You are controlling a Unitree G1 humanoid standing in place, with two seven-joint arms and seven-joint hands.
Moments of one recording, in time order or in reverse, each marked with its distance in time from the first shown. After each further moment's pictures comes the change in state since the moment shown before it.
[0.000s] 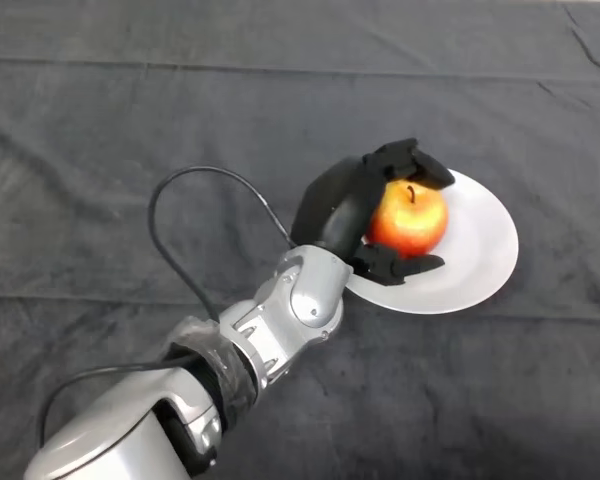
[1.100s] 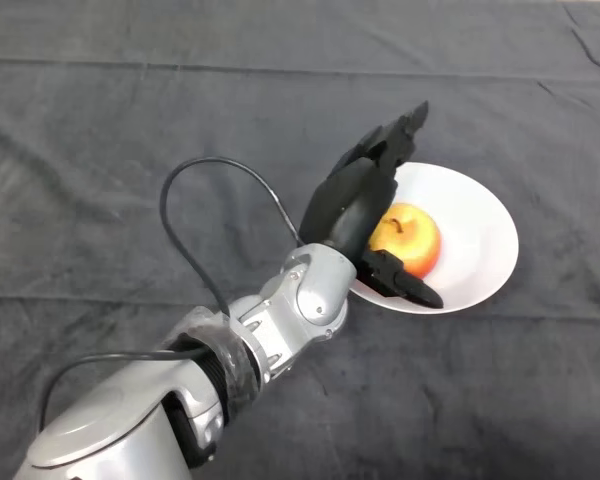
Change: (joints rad) left arm -0.049 0.008 -0.148 0.015 -0.118 0.012 -0.002; right arm 0.000 0.000 -0.001 0.000 0.000 0.000 0.002
